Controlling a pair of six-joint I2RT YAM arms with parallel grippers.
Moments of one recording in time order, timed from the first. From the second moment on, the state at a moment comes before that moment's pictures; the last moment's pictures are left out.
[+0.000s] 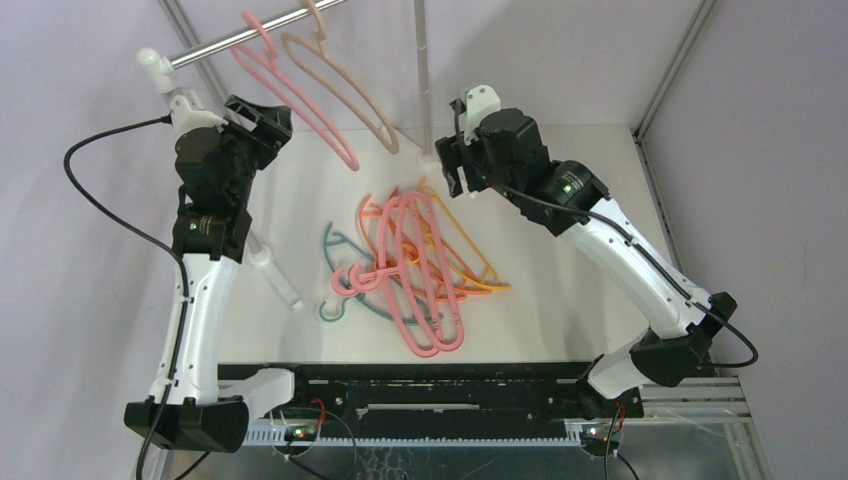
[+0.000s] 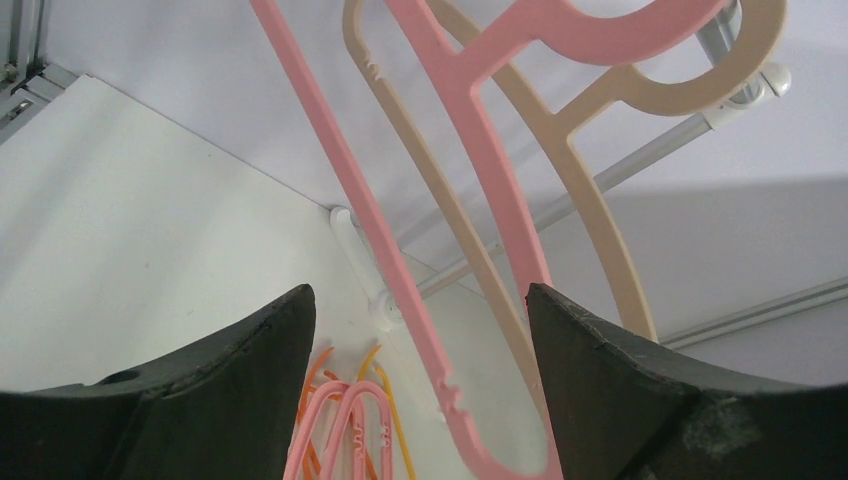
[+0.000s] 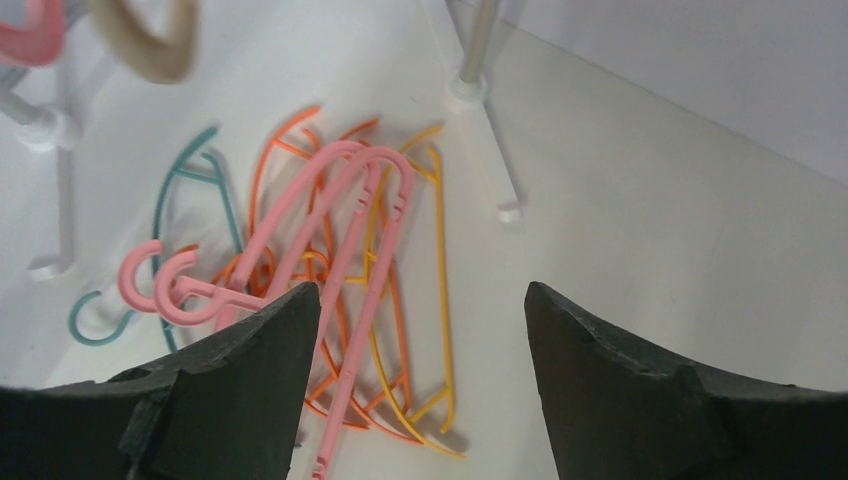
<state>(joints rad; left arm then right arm) -0.04 1.11 1.38 -0.29 -0.10 -0.71 0.77 1.49 1.82 -0.77 0.29 0.05</state>
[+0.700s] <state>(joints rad) -0.04 0.78 1.13 -0.42 -0.11 -0.68 0.70 1.64 1.60 -0.80 0.12 0.16</state>
